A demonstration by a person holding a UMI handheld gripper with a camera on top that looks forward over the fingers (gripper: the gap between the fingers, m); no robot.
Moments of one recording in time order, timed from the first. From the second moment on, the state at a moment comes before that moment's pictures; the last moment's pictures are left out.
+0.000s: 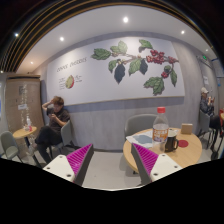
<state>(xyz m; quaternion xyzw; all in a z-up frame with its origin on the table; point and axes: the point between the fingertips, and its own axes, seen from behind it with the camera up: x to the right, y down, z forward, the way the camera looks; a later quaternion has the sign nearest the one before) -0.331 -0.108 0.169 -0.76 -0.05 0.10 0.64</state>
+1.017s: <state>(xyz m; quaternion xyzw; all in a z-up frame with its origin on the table) -0.152 0.074 0.147 -0.72 0.04 -0.01 0.69</state>
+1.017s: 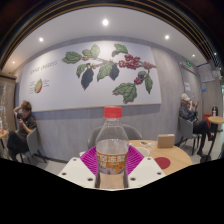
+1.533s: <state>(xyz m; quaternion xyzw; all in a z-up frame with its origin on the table) -0.188 0.149 0.172 -0.46 0.47 0.57 0.48</state>
